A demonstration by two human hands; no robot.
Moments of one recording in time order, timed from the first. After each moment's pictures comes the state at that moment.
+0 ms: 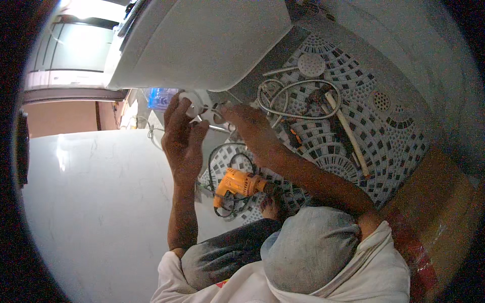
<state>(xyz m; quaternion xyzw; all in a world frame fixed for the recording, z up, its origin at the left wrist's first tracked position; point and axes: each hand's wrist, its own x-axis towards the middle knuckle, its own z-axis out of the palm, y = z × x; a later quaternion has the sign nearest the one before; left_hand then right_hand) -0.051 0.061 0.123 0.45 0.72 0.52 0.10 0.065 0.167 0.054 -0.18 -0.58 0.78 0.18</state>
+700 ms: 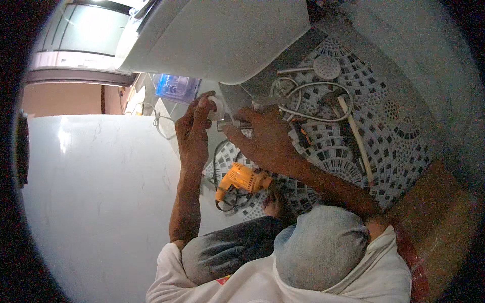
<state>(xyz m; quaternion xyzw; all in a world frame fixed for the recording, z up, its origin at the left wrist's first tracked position) -0.068 0.054 0.115 0.31 0.80 0.48 0.18 0.067 0.152 0.072 -0.24 -0.78 0.53 0.23</state>
